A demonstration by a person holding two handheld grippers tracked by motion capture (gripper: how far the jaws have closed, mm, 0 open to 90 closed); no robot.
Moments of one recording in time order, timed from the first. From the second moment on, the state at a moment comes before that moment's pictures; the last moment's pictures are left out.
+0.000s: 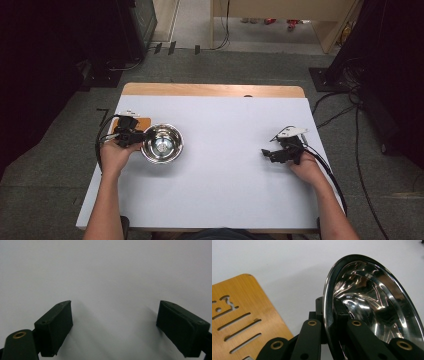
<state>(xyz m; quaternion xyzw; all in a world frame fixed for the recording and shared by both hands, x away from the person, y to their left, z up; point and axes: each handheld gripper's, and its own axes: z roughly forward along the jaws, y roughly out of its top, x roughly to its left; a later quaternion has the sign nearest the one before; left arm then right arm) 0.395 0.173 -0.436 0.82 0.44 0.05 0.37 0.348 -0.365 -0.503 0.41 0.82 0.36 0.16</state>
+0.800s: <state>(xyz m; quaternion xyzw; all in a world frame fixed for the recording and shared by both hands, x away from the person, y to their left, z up) 0.398 0.190 -0.441 0.79 0.49 0.06 0.37 0.348 -0.365 -0.504 0.41 0.82 0.36 0.16</state>
